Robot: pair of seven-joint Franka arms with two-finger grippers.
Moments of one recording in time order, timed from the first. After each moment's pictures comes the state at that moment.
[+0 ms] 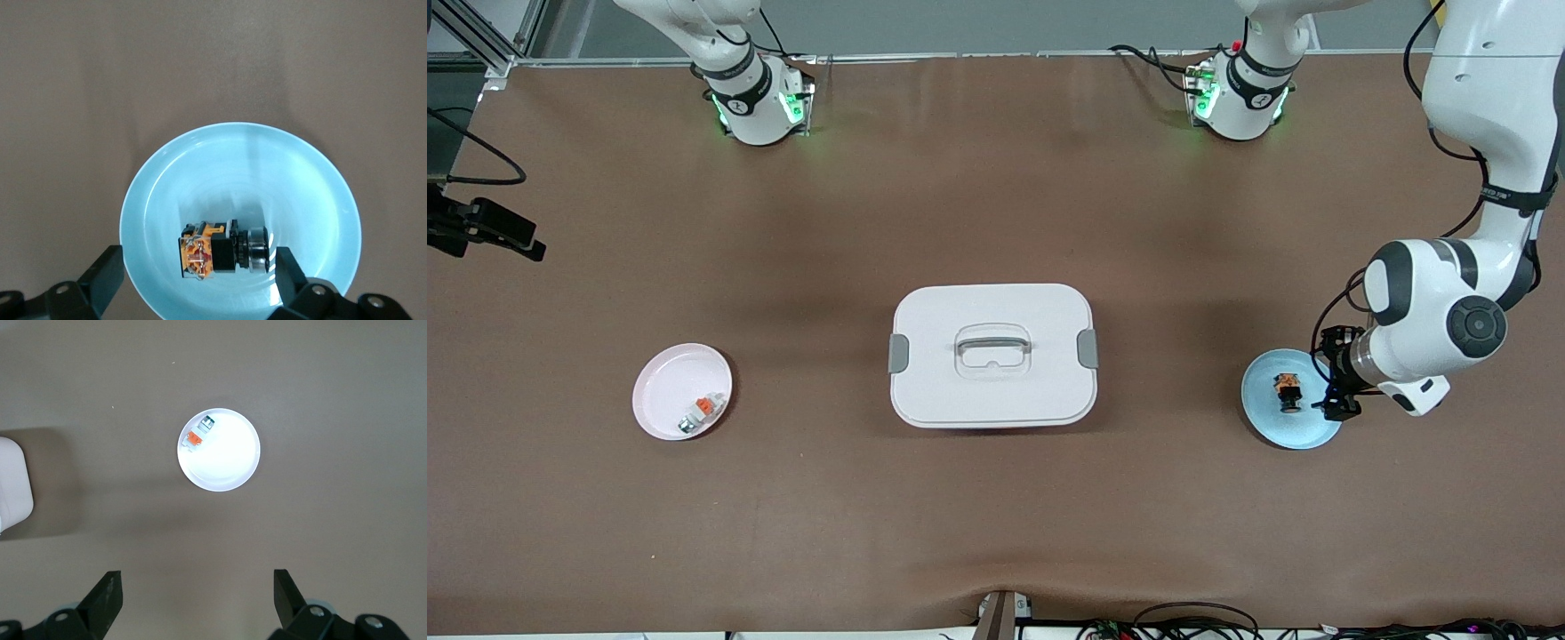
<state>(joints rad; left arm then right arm) 0.13 0.52 -0.11 -1.86 0.05 2.32 -1.46 -0.16 0.04 0.09 -1.51 0.00 1.53 0.00</state>
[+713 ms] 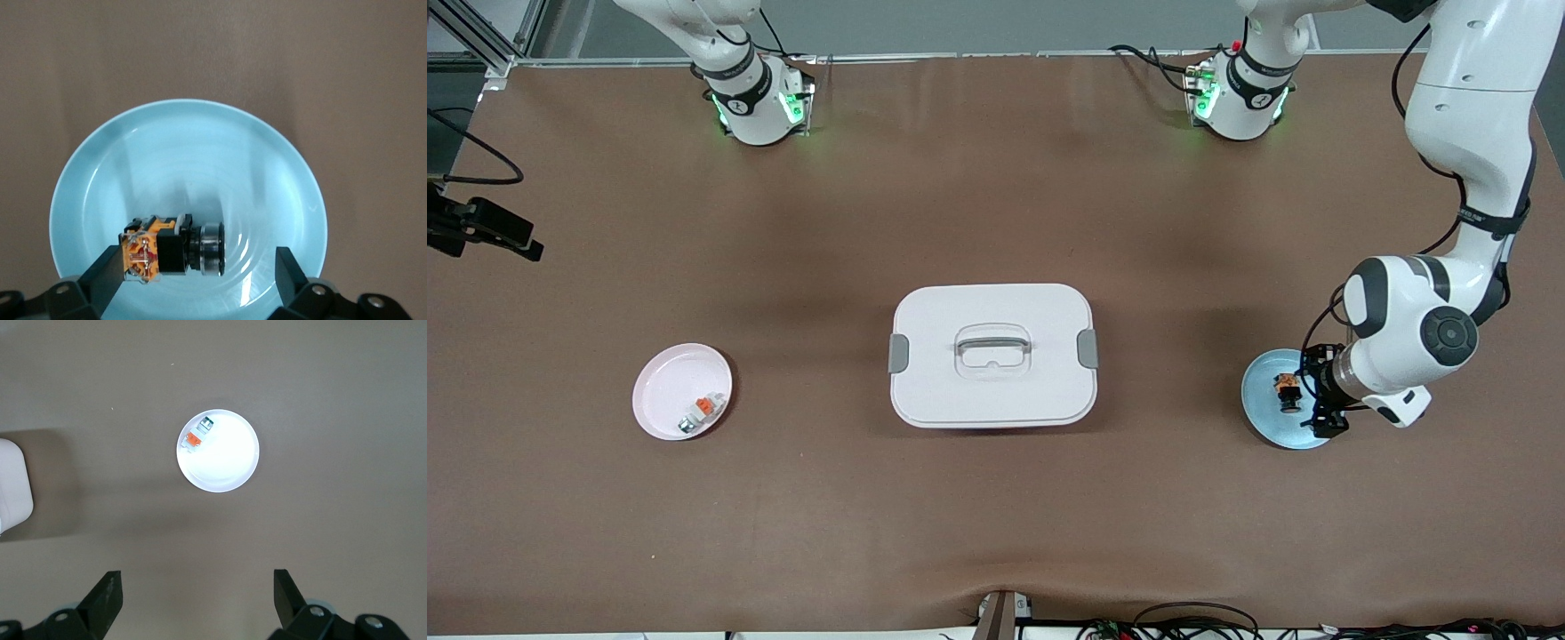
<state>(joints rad) 0.10 0.59 -0.11 -1.83 0.05 2.44 -1.53 -0.16 0.04 0.08 -1.51 0.00 1.53 0.00</state>
